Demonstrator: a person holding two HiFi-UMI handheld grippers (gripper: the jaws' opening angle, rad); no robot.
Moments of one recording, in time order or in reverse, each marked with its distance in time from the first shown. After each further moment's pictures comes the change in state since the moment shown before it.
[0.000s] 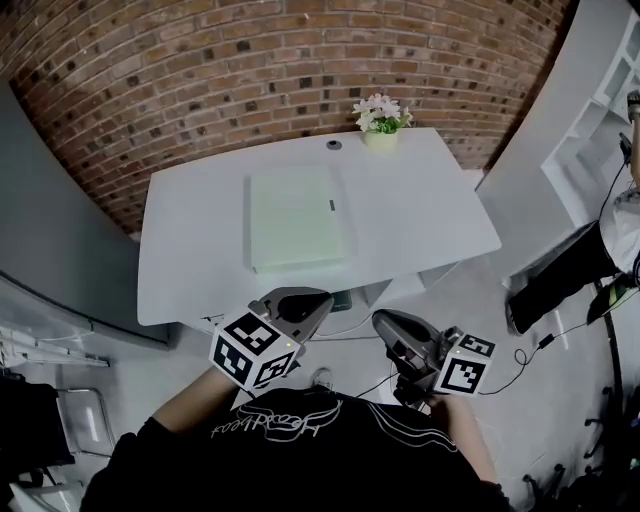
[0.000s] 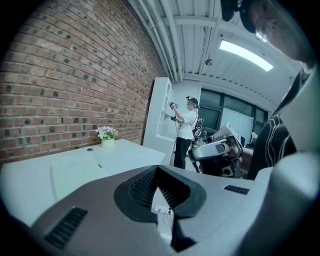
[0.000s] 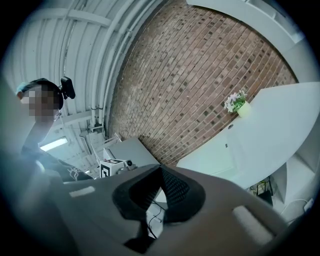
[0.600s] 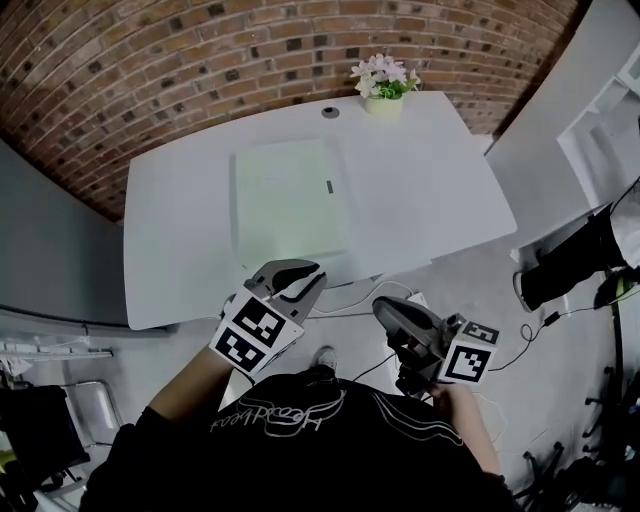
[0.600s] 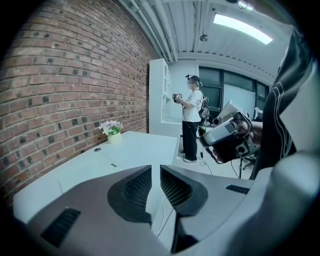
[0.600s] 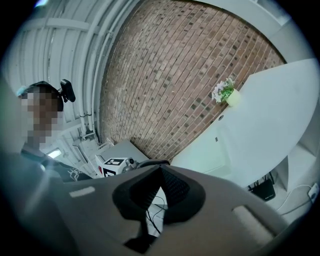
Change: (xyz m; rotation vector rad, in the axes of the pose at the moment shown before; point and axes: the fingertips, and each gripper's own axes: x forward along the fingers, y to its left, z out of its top) left arm 0.047 0.073 -0.023 0.165 0.160 0.067; right arm 0.030 -0.063 0.000 0.127 0.021 -0.044
